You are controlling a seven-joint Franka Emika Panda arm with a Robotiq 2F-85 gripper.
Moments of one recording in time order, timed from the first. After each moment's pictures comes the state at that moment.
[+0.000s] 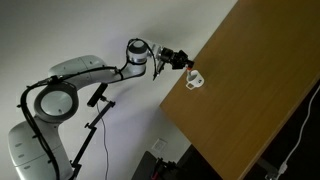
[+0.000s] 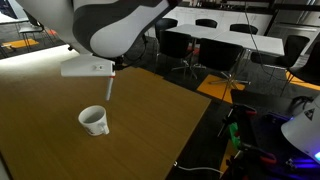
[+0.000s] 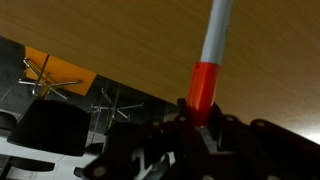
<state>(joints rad) 0.25 0.70 -0.07 -1.44 -0.69 1.99 1.83</state>
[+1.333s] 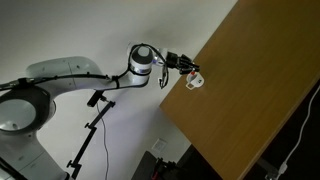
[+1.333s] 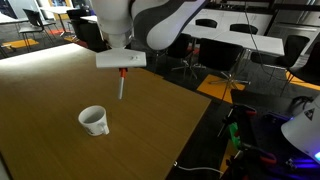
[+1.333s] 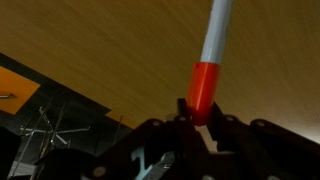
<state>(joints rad) 0.12 0.49 -0.08 -1.84 -0.68 2.47 1.62</state>
